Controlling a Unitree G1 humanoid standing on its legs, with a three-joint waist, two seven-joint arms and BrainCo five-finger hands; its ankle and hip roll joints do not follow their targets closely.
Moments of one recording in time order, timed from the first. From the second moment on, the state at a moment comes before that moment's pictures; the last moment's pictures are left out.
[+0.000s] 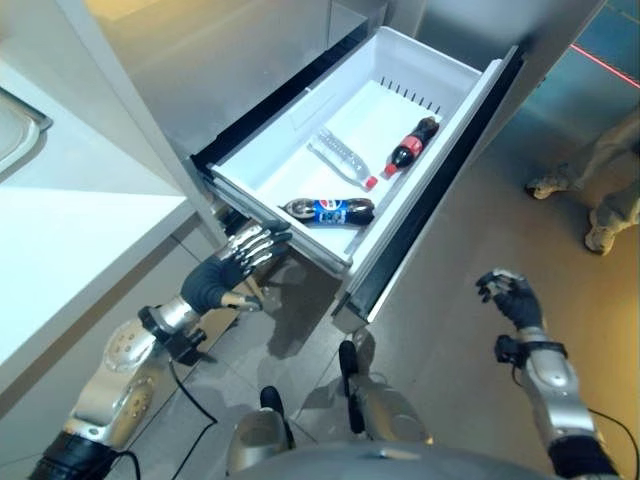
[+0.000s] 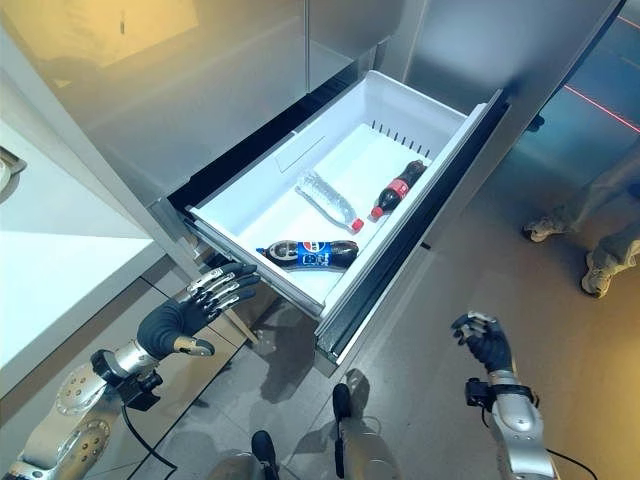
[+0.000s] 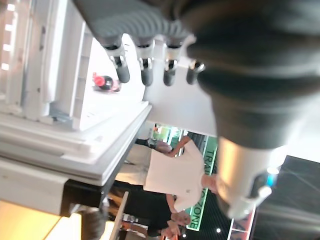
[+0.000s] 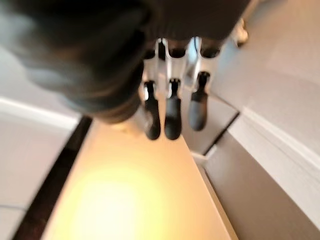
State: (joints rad) left arm 0.16 0.73 -0.15 -0.21 -0.77 -0.26 -0.56; right arm 0.09 -0.41 -0.06 0.42 0.21 -0.32 0.00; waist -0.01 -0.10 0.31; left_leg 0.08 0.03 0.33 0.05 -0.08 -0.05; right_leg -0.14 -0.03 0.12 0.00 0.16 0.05
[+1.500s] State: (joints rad) left arm 0.13 0.76 -0.21 -0.21 -0.77 -0.27 -0.56; right arm -0.42 -0.63 0.47 0.63 -0.01 -0.21 0.12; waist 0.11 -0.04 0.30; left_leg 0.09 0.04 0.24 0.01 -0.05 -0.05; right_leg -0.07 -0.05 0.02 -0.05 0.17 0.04
